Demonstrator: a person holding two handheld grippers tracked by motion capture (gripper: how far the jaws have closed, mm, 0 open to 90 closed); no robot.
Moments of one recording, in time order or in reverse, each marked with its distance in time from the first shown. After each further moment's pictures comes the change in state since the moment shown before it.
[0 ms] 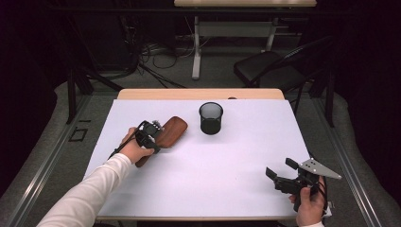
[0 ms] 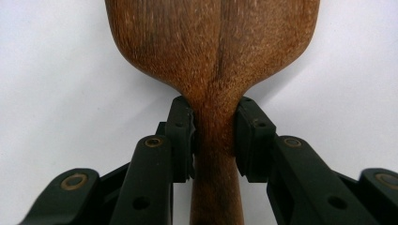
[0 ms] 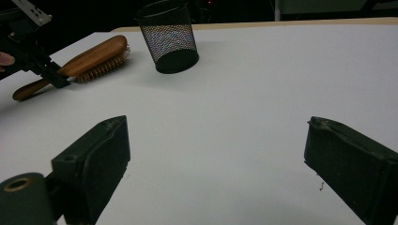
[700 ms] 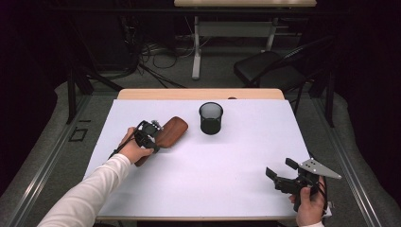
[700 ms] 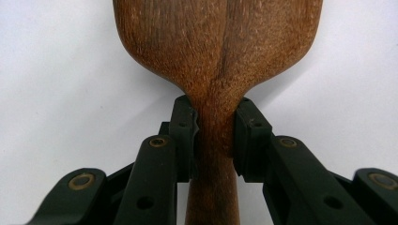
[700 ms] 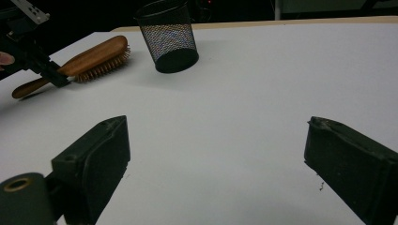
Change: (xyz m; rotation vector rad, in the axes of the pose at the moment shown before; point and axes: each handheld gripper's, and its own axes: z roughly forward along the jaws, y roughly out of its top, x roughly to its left) left arm 0.001 -0.001 -0.002 -0.016 -0.003 -0.018; right arm -0.001 0.000 0.000 0.001 0.001 0.002
